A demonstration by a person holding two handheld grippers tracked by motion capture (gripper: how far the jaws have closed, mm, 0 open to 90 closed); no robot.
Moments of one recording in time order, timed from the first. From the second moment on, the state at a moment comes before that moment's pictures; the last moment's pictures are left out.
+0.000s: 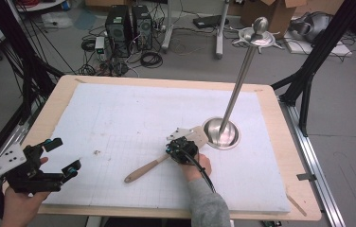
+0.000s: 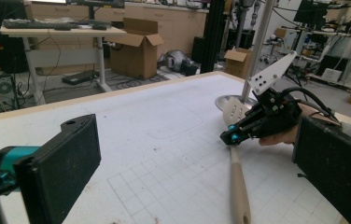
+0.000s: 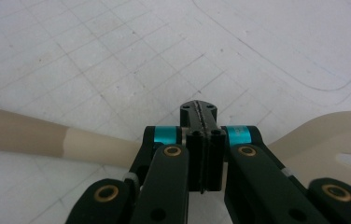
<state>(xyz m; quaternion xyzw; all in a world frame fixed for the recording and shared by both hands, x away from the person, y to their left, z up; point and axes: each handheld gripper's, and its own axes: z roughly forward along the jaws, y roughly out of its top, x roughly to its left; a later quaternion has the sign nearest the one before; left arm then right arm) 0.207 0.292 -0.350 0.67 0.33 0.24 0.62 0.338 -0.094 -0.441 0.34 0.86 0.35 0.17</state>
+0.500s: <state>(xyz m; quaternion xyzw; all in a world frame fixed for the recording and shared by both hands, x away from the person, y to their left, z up) 0.216 0.284 -0.350 0.68 0.32 0.23 0.62 0.319 -0.111 -0.442 0.34 0.85 0.36 0.17</state>
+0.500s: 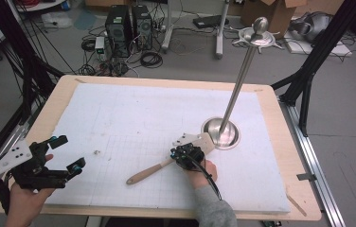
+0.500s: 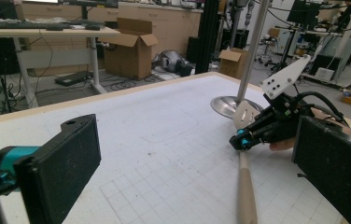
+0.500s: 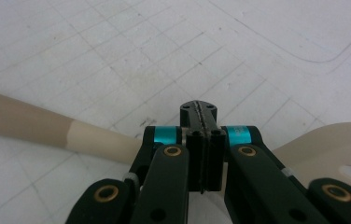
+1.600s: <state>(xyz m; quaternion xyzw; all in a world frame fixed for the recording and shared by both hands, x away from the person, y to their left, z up) 0.226 0.273 -0.349 0.68 0.31 0.22 0.63 0.267 -0.113 -0.429 0.29 0.84 0.42 0.17</state>
